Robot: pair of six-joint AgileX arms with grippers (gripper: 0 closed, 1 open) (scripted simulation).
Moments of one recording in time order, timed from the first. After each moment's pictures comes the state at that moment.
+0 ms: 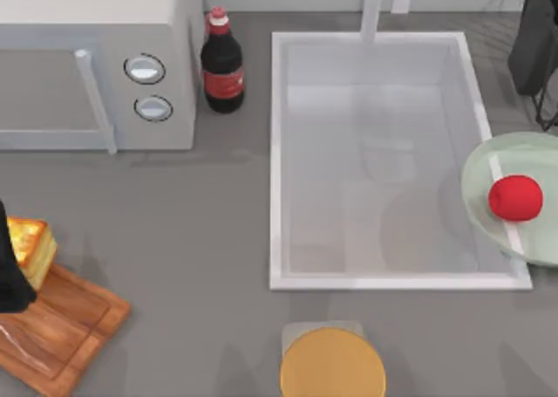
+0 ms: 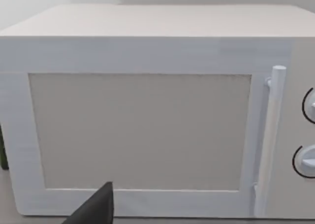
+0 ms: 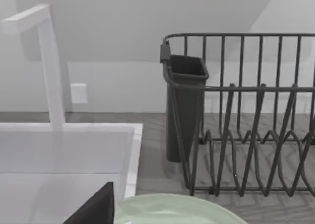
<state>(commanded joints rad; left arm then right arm) 0.00 0.00 0.00 0.00 0.00 0.00 0.00 0.00 0.00 0.00 0.00 0.00</state>
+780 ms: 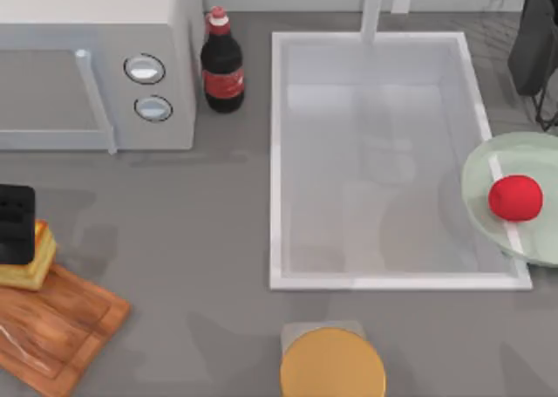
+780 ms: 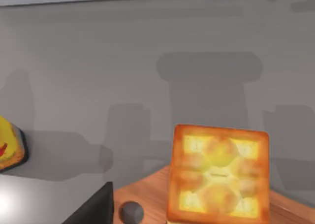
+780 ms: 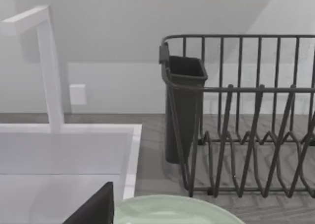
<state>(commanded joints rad) -0.01 0.89 0.64 -0.57 -0.01 0.08 0.00 0.00 0.00 0.00 0.00 0.00</state>
